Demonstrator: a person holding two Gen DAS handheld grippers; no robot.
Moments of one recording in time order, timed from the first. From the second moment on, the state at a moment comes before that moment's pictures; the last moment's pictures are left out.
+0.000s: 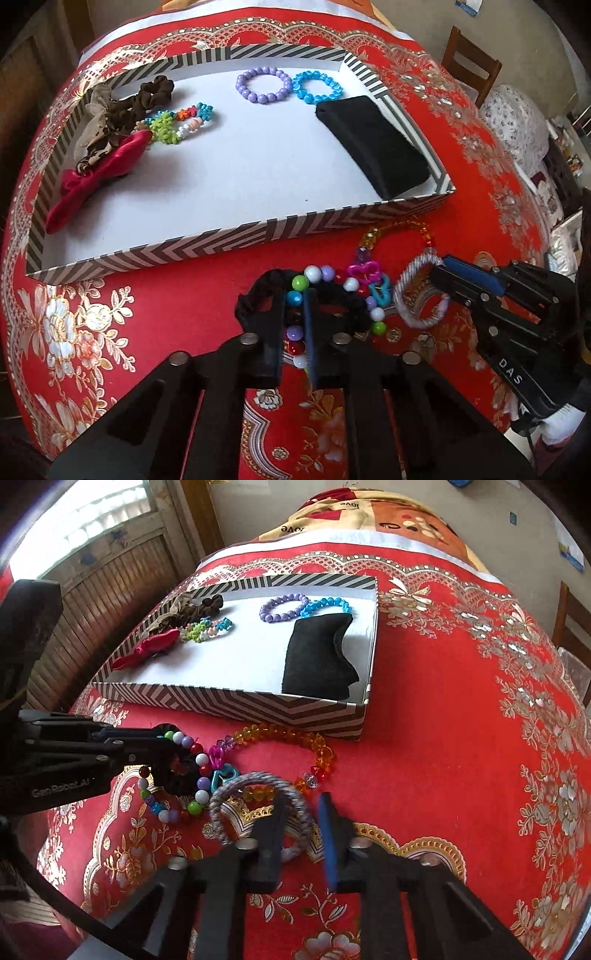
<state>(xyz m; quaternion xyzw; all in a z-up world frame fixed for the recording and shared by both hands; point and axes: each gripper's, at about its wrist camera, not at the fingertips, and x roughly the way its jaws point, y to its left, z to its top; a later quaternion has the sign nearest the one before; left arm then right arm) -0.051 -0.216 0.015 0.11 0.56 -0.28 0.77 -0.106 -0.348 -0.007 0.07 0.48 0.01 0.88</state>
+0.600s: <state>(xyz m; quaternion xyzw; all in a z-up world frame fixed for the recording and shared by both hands) -0.066 -0.177 0.107 0.03 0.52 -0.28 0.81 -0.126 -0.351 0.060 0.10 0.41 0.04 0.90</state>
